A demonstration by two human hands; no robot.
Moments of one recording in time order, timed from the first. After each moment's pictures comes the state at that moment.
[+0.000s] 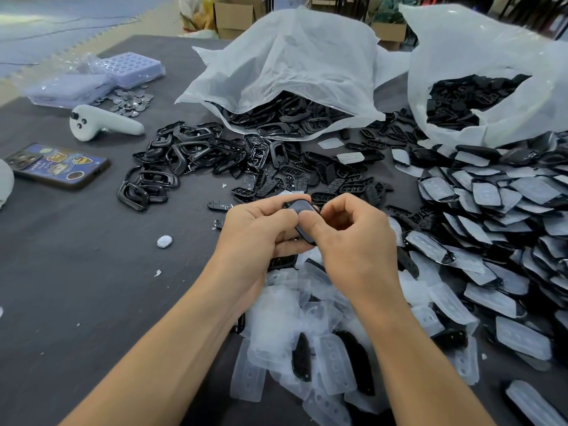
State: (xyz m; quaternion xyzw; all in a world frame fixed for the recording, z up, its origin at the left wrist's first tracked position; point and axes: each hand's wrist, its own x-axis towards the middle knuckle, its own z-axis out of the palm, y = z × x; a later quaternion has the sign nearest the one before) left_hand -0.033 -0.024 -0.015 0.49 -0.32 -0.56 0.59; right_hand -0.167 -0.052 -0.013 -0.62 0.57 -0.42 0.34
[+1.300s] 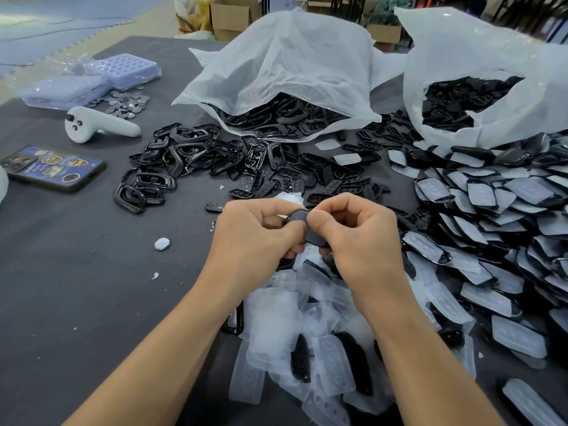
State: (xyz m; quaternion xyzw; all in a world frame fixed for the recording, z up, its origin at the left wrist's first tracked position) left_hand -0.029 -0.020 -0.010 0.59 -0.47 -0.40 0.52; right_hand -0.173 -0.053 -0.009 -0.57 0.48 -0.47 0.48
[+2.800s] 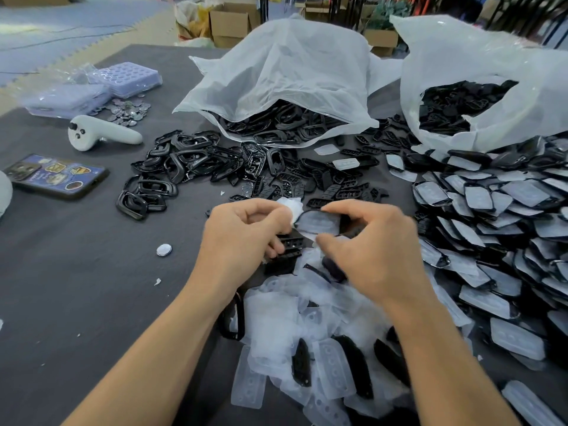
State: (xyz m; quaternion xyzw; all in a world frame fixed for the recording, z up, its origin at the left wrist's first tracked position) left_hand -0.009 -0.030 -0.022 0.61 -0.43 -0.40 0.54; right_hand -0.196 -0.058 -0.001 -0.72 0.53 -0.37 0.24
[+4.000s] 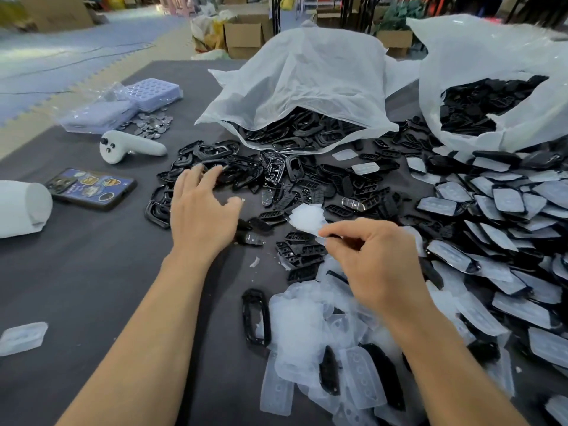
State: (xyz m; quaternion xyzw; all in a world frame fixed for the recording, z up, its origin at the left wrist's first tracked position) left_hand 0.078 -0.068 -0.033 0.81 -0.48 -0.02 0.32; right_hand -0.179 -0.056 -0.022 -0.73 0.50 -0.39 0.27
